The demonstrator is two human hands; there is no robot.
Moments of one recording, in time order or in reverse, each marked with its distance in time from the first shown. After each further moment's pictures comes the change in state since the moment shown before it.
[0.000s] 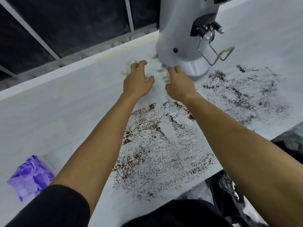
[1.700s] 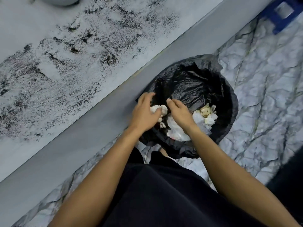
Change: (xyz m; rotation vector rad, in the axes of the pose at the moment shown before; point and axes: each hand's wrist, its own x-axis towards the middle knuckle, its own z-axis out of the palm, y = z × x) left_hand -0.350 0.253 0.254 -0.244 -0.477 0.072; right_hand -0.421 0.289 0.016 0.990 -0.127 0.816
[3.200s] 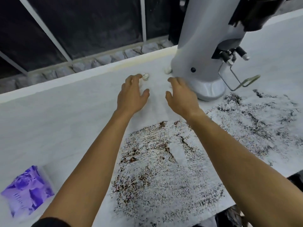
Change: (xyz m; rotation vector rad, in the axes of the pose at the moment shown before) left_hand 0.157 -0.241 -0.463 0.164 0.617 -0.086; right_hand 0.132 -0.396 0.364 -0.909 0.136 -0.965
